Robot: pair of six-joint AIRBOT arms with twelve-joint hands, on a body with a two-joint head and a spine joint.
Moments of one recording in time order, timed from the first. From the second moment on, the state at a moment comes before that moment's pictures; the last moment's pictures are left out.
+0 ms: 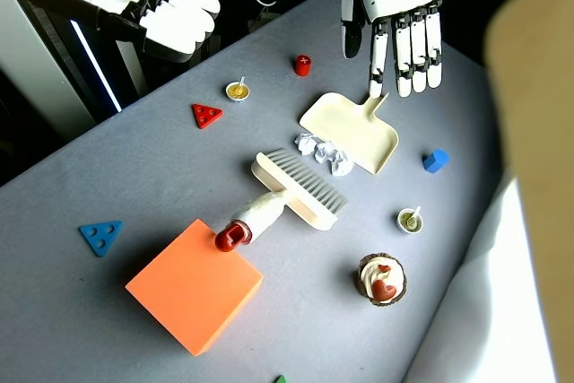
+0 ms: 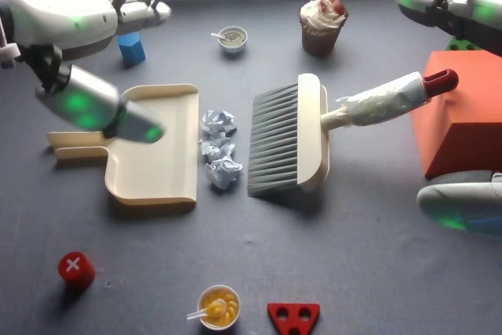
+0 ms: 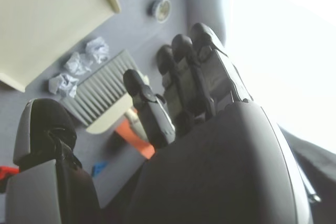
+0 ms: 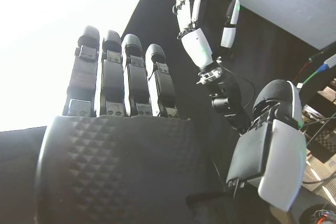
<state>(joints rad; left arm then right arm) 0.14 -0.81 1.00 0.80 0.09 0.56 -0.23 -0.28 0.28 -2.53 -0.41 1.31</state>
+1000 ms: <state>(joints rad) 0.20 -0.81 1.08 0.79 0.04 0.57 -0.35 -0.39 0.31 -2.49 -0.54 1.31</state>
